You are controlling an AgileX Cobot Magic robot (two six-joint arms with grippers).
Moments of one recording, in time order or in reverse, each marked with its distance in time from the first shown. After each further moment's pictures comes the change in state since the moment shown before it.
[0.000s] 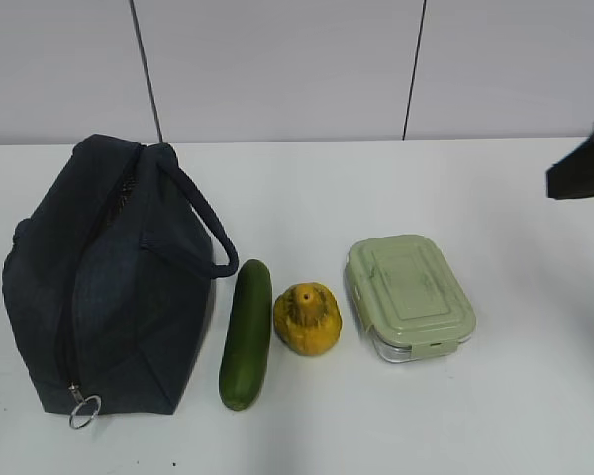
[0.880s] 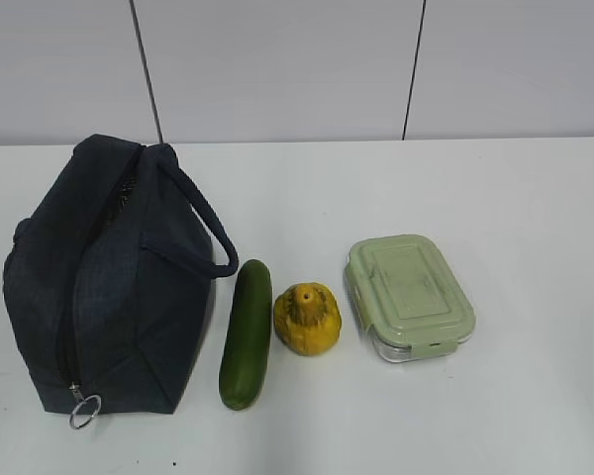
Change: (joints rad) left arm 0.000 0.000 0.000 0.000 0.000 0.000; right arm 0.000 -1.055 0.394 -0.385 0.365 0.131
